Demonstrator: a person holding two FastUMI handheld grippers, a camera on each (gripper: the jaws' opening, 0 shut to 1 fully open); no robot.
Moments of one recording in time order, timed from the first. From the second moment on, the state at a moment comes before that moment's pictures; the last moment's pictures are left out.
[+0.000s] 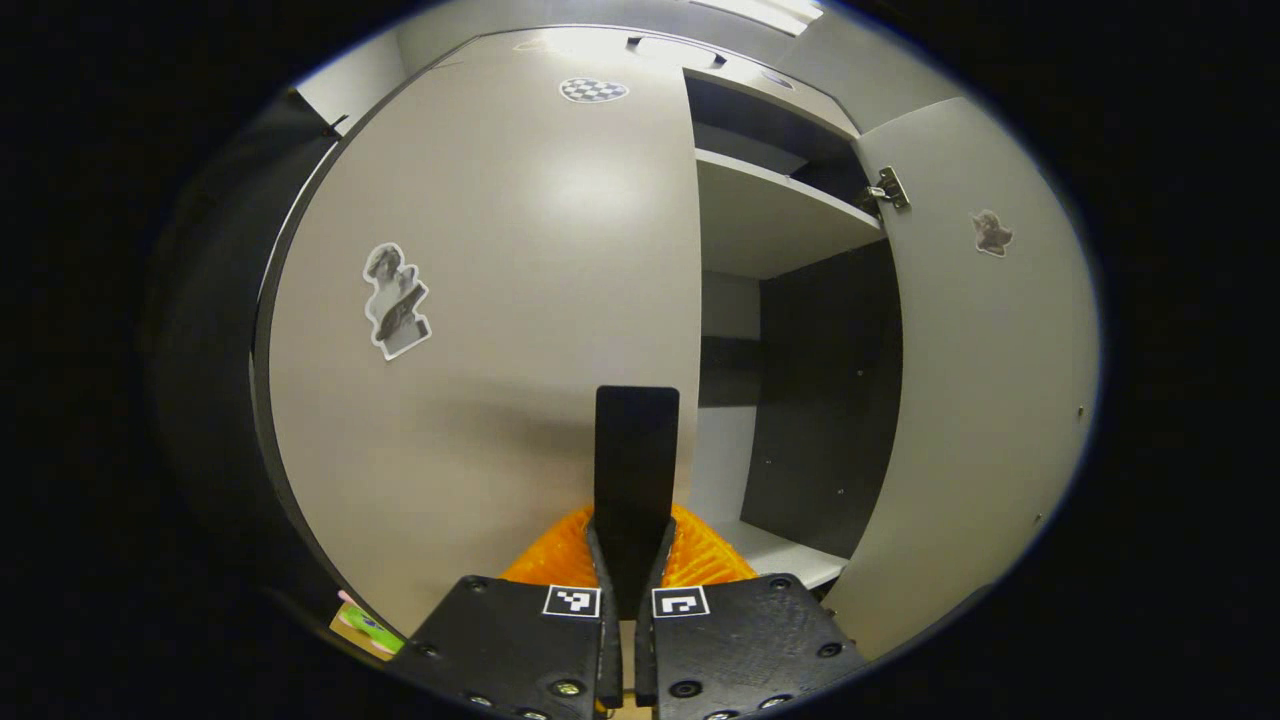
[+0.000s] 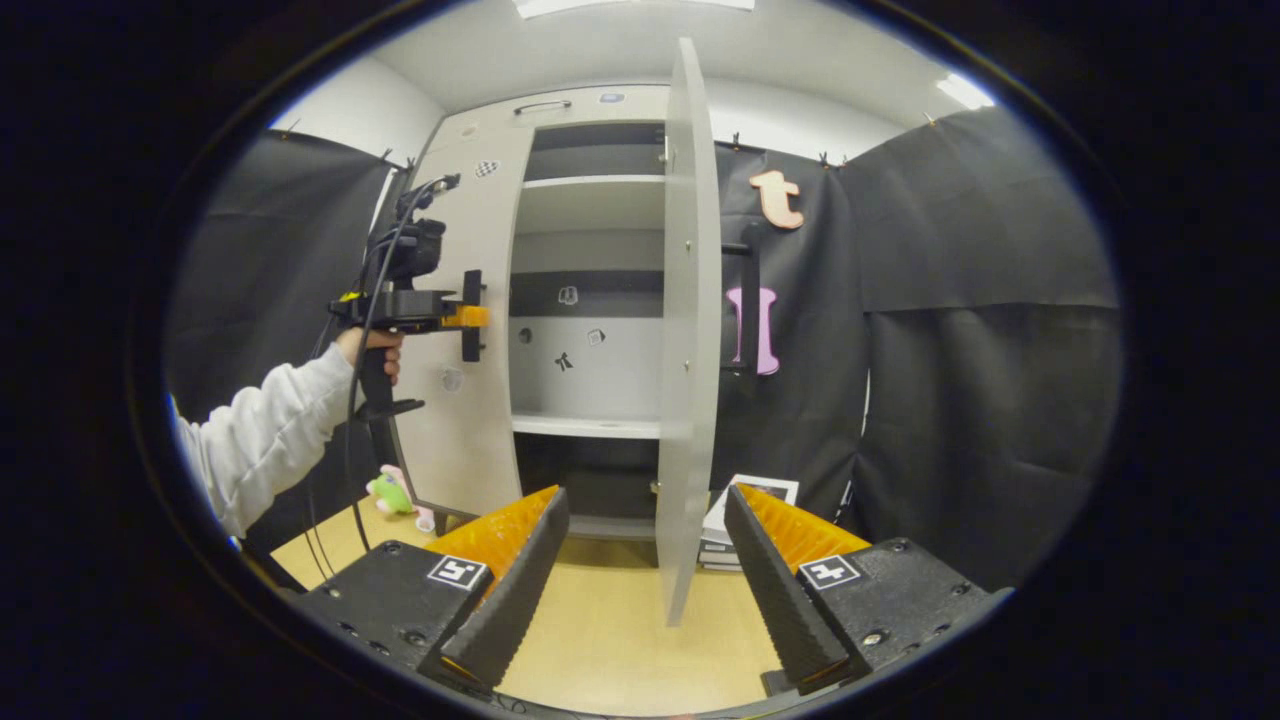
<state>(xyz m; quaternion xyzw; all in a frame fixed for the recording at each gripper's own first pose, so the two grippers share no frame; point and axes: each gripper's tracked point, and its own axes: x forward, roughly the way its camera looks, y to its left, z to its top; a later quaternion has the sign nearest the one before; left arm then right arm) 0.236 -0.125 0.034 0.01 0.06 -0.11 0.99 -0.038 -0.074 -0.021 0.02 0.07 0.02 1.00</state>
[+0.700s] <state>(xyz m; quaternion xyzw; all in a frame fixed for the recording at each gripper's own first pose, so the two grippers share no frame) 0.148 -0.090 0.051 0.02 0.05 -0.13 0.99 -0.040 -0.055 -0.021 0.00 0.07 0.03 1.00</state>
